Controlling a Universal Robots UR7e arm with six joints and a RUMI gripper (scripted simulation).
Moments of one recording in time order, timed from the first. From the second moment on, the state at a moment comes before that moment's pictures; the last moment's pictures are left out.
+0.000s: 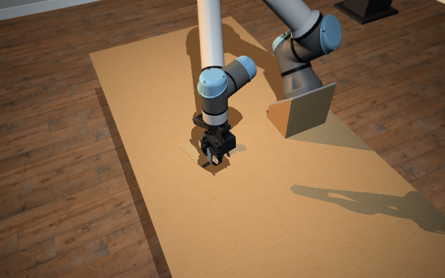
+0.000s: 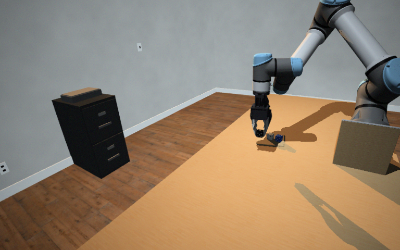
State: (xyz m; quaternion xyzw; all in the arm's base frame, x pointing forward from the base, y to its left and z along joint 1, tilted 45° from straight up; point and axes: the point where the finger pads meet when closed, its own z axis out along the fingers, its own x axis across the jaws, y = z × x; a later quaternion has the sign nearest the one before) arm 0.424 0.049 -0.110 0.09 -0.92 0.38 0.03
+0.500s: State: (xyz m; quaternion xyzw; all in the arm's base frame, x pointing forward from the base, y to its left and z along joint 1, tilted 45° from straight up) arm 0.421 0.047 -0.111 0.04 -0.93 0.38 0.02
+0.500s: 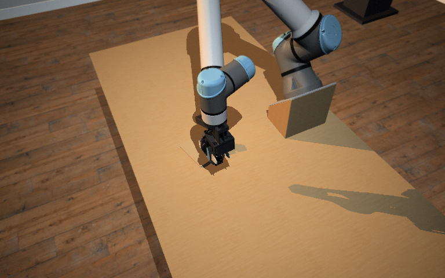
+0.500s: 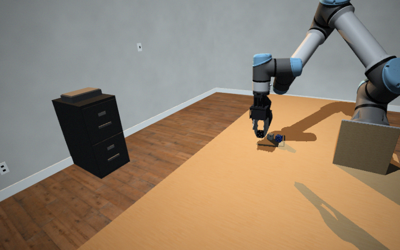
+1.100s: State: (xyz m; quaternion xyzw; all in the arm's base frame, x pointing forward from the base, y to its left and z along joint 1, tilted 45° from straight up) arm 0.414 0.045 -0.115 -0.09 -0.93 0.36 -0.02
